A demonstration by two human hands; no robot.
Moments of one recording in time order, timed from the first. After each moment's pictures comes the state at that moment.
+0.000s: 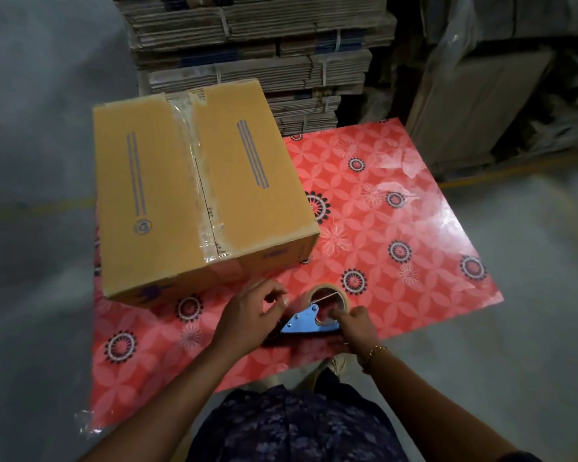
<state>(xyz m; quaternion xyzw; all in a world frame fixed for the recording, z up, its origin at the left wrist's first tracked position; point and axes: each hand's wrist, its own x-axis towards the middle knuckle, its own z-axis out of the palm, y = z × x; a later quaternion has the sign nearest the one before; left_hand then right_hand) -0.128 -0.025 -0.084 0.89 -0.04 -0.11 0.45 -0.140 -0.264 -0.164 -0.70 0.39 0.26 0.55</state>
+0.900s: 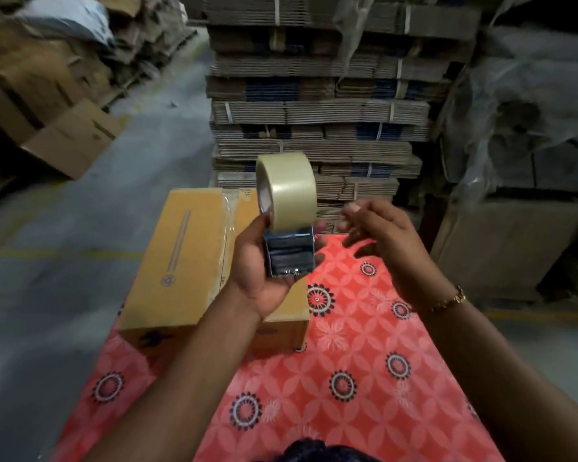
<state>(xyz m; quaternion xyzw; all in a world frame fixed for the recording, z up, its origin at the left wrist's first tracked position) -0.028 -0.102 0.130 0.34 0.06 -0.07 0.94 0.033 -0.285 0.150 -0.73 -0.14 0.09 0.66</state>
